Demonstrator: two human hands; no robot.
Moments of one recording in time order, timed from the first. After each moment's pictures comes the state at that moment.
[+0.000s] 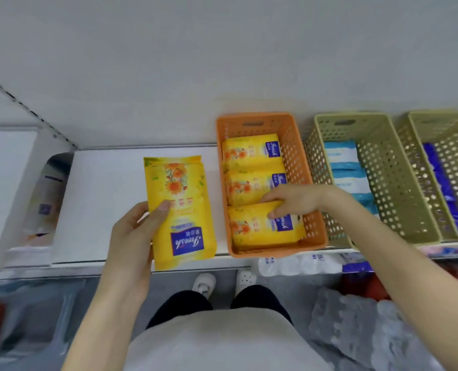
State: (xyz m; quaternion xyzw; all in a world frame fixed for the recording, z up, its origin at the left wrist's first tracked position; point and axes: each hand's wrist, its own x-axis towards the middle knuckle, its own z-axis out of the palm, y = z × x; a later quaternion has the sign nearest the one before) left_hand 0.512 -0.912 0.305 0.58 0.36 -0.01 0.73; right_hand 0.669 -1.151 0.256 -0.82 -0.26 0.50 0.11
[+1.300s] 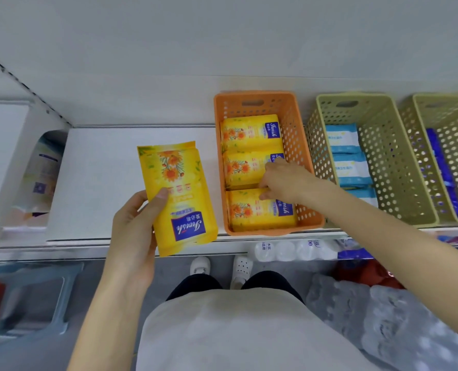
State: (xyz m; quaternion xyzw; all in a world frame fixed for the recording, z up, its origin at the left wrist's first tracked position) left_hand 0.496 -0.923 0.294 0.56 0.38 0.00 0.74; right_hand 0.648 -1.133 0.248 -0.89 -0.31 0.32 -0.09
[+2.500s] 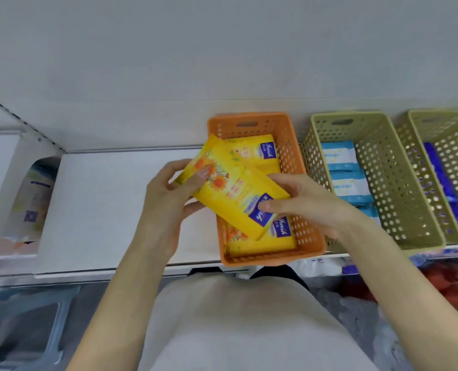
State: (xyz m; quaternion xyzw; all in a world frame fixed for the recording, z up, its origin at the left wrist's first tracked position) left_hand 0.580 -0.944 0.295 0.59 0.26 -0.03 0.77; right_hand 0.629 -1.159 0.294 -0.69 -0.02 0.41 0.60
